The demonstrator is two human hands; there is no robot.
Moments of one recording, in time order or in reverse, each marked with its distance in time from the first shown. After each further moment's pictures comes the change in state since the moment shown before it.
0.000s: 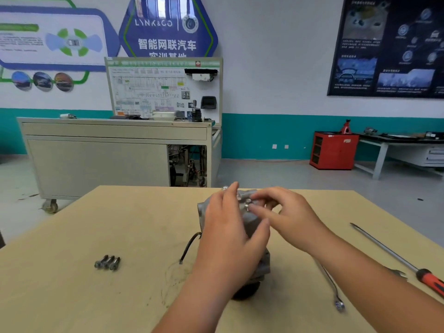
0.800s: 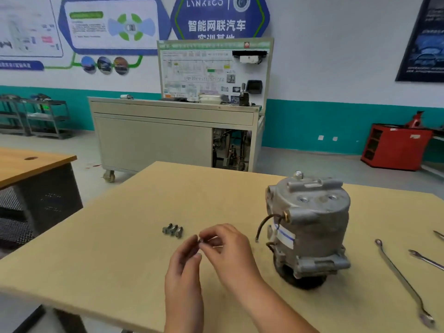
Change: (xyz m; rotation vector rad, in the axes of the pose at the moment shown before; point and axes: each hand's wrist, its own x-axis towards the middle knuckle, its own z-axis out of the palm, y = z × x) left_hand -0.102 -0.153 -0.042 -0.891 0.626 -0.578; right_hand -0.033 -0.065 0.216 0.284 -0.195 0.079
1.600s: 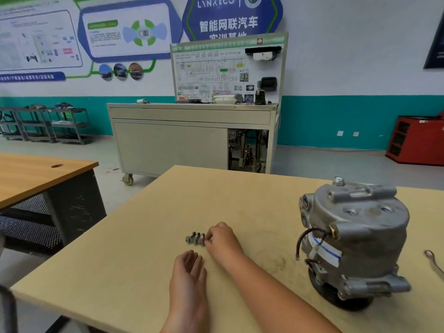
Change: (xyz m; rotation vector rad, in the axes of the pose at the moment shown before) left_hand 0.071 -0.005 -0.030 -0.214 0.348 -0.384; right_hand 0.098 0.058 0.093 -0.398 -0.263 0.218
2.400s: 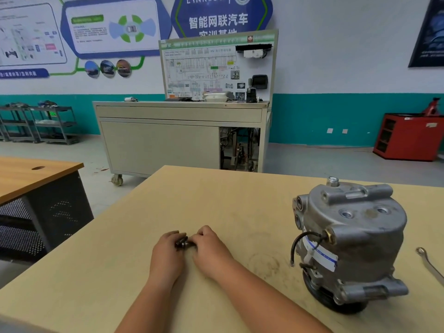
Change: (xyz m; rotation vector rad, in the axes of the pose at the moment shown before) left_hand 0.096 0.021 -0.002 1.450 -0.214 0.655; right_hand 0.004 0.009 0.017 -0.037 -0.020 -0.178
